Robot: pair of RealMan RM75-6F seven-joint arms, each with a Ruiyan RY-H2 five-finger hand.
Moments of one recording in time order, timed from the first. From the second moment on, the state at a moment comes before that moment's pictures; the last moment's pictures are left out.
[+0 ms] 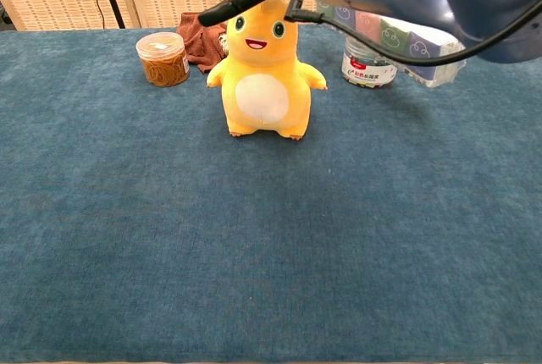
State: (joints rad) left arm -0.01 -1.08 -0.05 -1.61 1.49 1.56 -0.08; right arm 1.23 -1.66 0.45 -1.39 -0.50 0.90 -0.63
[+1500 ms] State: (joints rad) left arm -0.01 -1.06 -0.06 -1.60 1.48 1.56 -0.15; right arm 1.29 -1.91 0.40 -0.98 -0.52 0.86 -0.61
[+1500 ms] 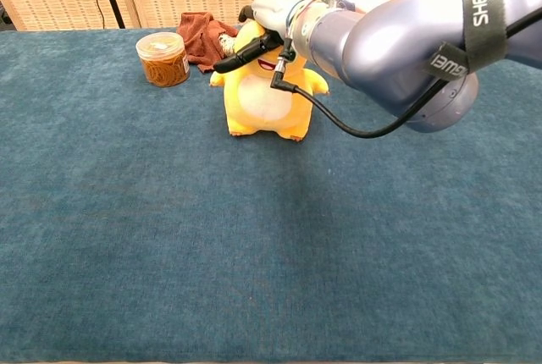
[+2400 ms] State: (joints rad) left arm 0.00 -1.07 -0.04 -1.60 1.52 1.58 -0.14; right arm 0.91 -1.44 0.33 -1.64 -0.98 1.25 -0.41
